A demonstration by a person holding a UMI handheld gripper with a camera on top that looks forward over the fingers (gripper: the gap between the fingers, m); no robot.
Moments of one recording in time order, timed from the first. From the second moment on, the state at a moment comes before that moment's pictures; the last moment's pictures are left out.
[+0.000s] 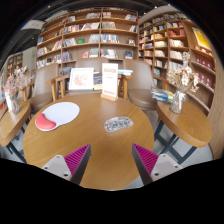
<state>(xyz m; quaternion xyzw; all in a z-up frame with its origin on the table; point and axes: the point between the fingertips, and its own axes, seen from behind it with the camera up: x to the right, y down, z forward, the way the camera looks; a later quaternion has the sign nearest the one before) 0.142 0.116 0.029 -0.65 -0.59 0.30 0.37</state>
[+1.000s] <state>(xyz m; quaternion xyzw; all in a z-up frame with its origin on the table) -0.043 0.133 -0.017 -0.67 -0.60 0.29 0.33</state>
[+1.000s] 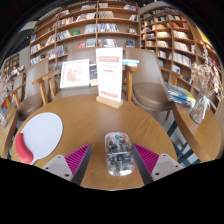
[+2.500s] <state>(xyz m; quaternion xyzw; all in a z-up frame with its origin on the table) -0.086 -0.123 0.009 -0.63 -0.64 0.30 0.32</state>
